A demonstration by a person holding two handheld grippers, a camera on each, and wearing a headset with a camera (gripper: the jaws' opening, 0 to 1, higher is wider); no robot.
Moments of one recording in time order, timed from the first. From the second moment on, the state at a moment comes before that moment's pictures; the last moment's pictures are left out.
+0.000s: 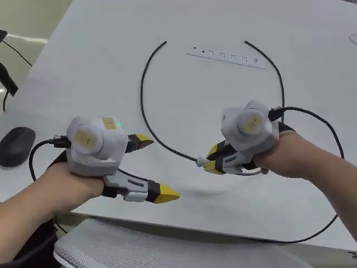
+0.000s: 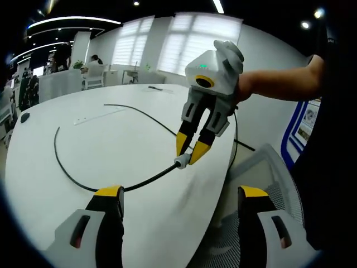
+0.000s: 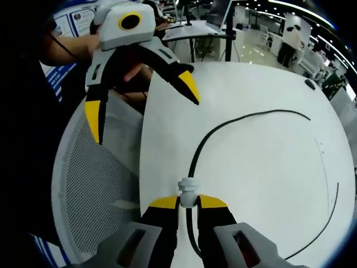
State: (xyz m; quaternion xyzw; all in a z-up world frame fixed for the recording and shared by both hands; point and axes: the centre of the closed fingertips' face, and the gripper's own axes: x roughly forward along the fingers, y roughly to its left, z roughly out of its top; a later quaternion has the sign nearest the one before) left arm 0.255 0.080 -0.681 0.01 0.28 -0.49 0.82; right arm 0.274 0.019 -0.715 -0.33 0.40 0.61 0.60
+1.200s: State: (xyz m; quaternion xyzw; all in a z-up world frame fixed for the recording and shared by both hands) left arm 0.264 0.031 -0.646 0.01 0.23 -0.55 0.80; right arm 0.253 0.026 -0.645 -0.38 0.34 0.64 0.58
